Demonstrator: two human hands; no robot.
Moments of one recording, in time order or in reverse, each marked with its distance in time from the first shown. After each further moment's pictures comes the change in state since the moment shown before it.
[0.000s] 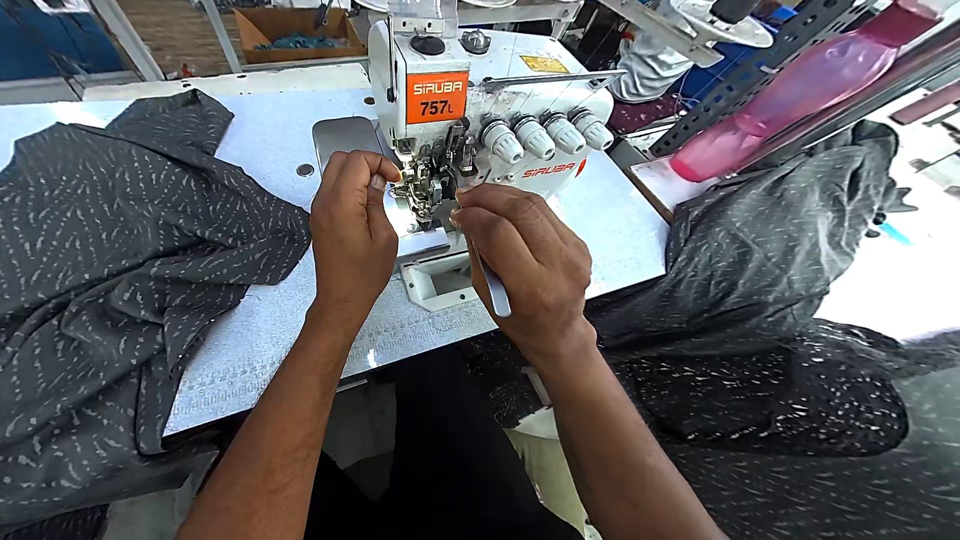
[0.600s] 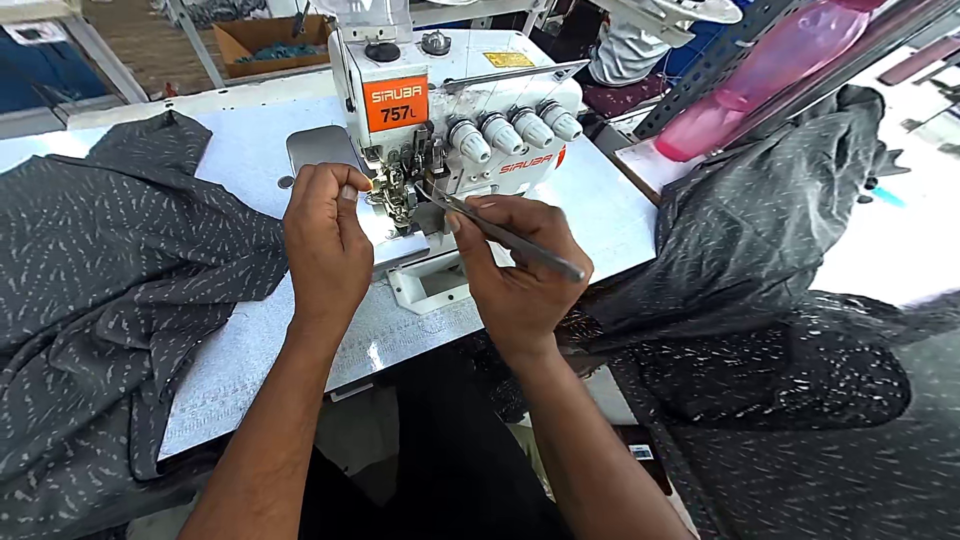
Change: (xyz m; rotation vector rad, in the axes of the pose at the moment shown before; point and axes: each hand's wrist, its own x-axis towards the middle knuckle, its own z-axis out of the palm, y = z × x) left_hand -0.001 -0.001 -0.001 0.011 -0.016 0.010; right_hand -0.020 -0.005 0.015 0.403 0.384 0.457
